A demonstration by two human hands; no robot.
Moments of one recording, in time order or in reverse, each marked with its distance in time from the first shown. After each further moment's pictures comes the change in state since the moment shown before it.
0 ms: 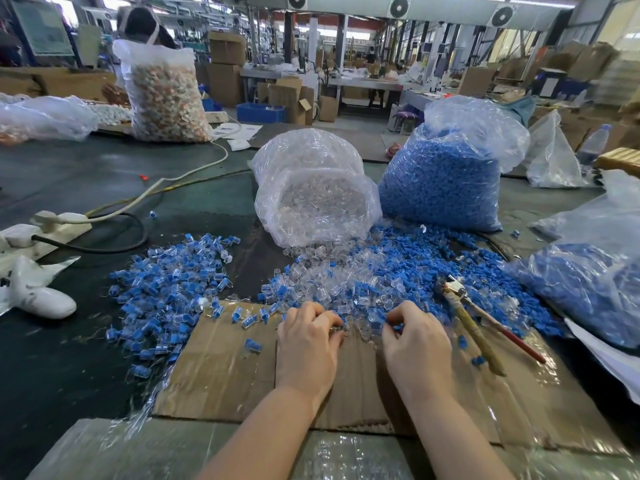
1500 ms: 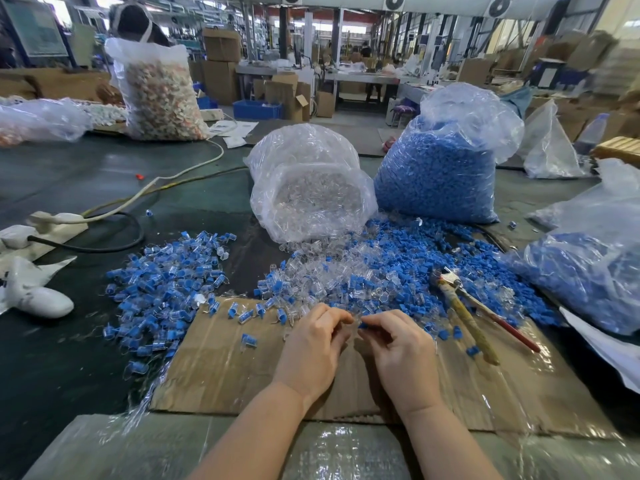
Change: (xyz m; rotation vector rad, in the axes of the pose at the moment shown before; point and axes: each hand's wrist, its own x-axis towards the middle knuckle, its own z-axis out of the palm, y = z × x) left_hand -0.004 0.010 -0.014 -0.234 -0.114 0.167; right_hand -0.015 0.005 0.003 0.279 0.022 -0.238
